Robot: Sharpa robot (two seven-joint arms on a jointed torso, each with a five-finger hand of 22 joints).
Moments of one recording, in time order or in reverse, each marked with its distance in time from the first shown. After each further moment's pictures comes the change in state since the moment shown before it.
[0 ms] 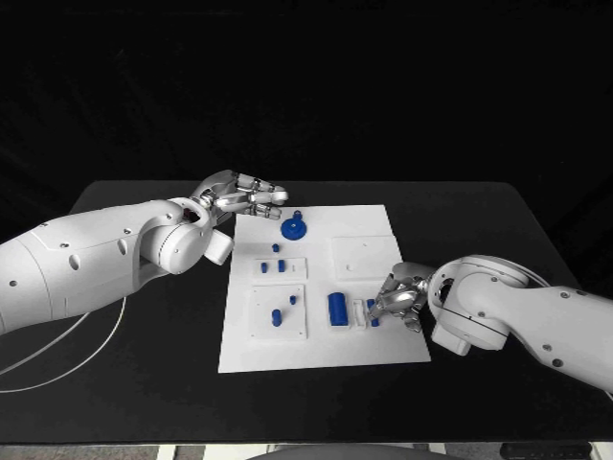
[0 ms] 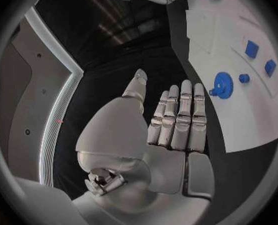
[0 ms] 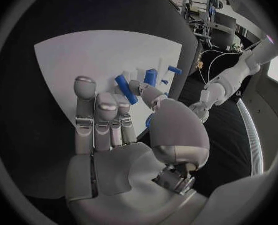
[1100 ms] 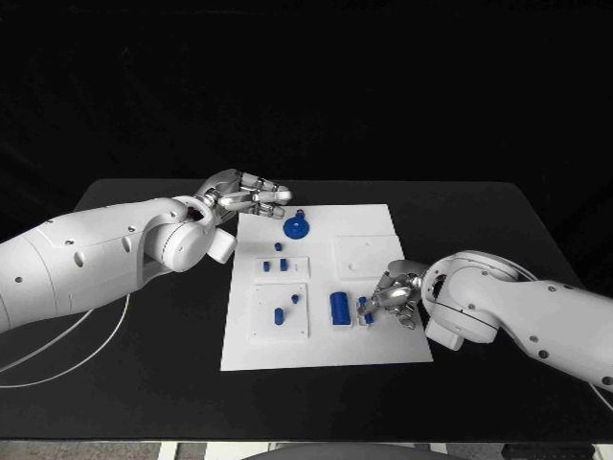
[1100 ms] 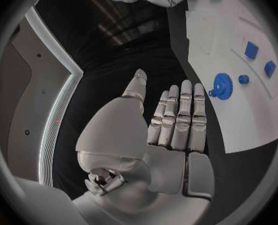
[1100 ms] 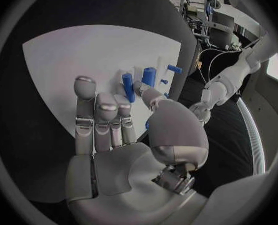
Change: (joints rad) left arm 0.000 0.000 0.000 0.001 -0.003 0.003 -0.006; left_hand 0.000 0.000 -0.001 0.001 0.000 0.000 0.000 0.000 0.000 0.000 0.000 0.000 0.000 0.000 0.000 0.000 0.001 0.000 0.000 0.000 0.000 0.000; right arm 0.008 0.052 -0.001 -0.055 0.017 0.022 0.001; right_hand 0.015 0.014 -0.098 0.080 -0.198 0.014 -0.014 0.005 -0.003 0.005 -0.002 0.000 -0.001 0.000 0.000 0.000 0.000 0.000 0.000 0.000 0.000 -0.014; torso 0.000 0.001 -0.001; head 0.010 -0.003
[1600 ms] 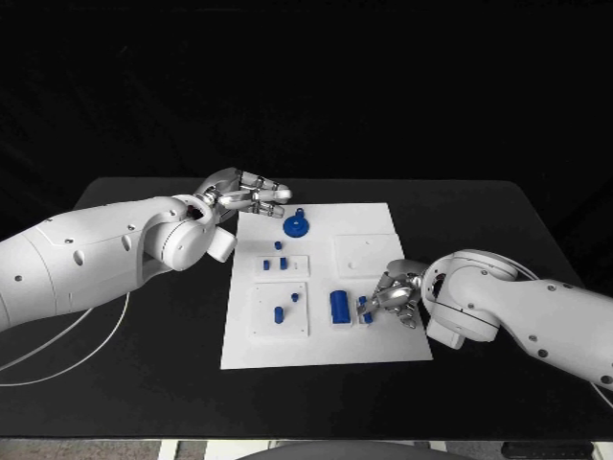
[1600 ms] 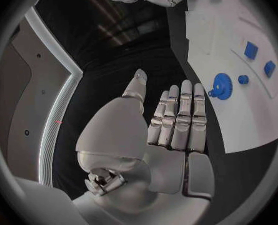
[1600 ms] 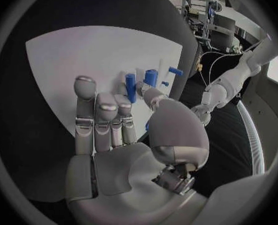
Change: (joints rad) left arm 0.000 0.000 0.000 0.000 -0.002 0.001 -0.002; left_hand 0.000 0.000 0.000 0.000 0.000 0.000 0.000 0.000 0.000 0.000 0.000 0.000 0.000 0.000 0.000 0.000 0.000 0.000 0.000 0.000 0.000 0.000; right arm 0.000 0.000 -0.002 -0.001 -0.017 0.021 0.002; right_hand 0.009 -0.031 -0.026 0.048 -0.011 0.004 -0.003 -0.003 -0.004 -0.005 -0.005 0.000 -0.004 0.000 0.000 0.000 0.000 0.000 0.000 0.000 0.000 -0.005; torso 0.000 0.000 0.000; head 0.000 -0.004
